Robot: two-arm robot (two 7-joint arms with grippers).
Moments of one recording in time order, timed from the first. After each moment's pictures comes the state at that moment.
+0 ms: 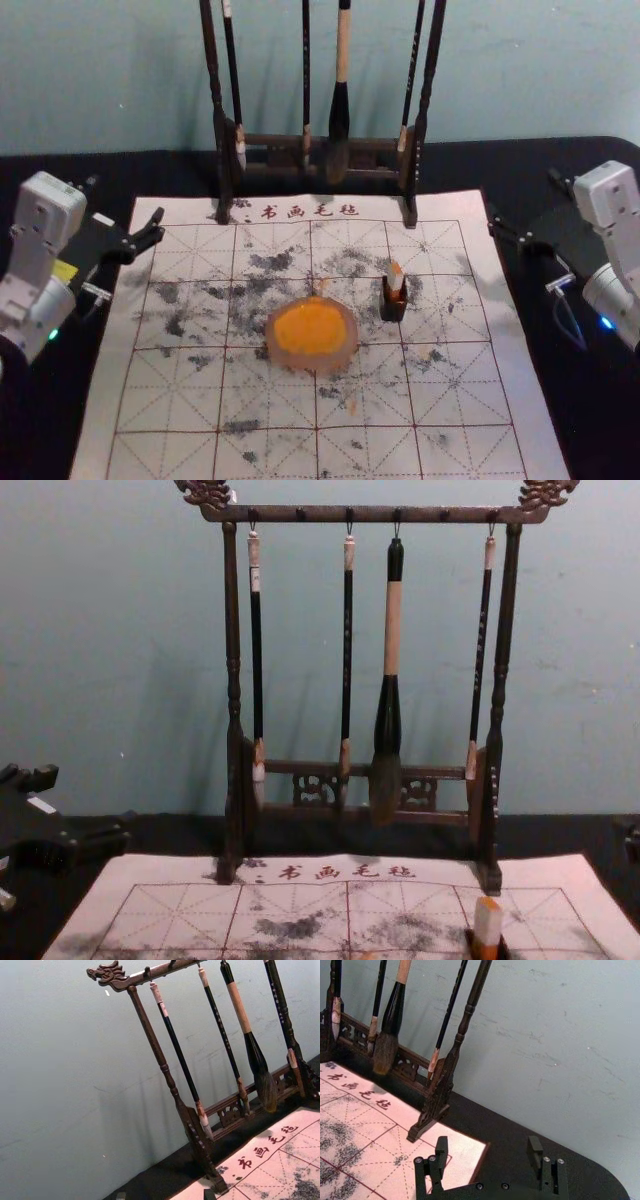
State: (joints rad) left arm -0.20 0.60 0.45 -1.41 -0.25 -0.12 0.03; right arm 0.20 0.60 -0.45 -1.41 0.25 -0.12 -0.03
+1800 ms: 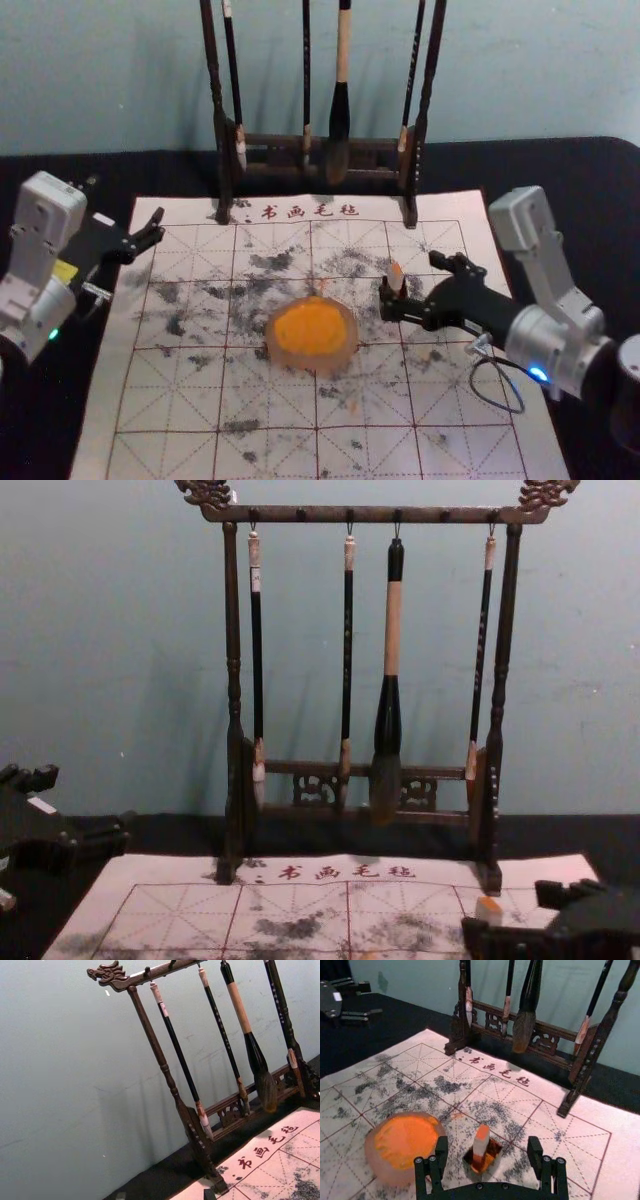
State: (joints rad) left arm -0.20 0.60 0.45 -1.41 -0.25 -0.12 0.03; right arm 0.10 0.53 -0.45 -1.63 0.42 0.24 0.23
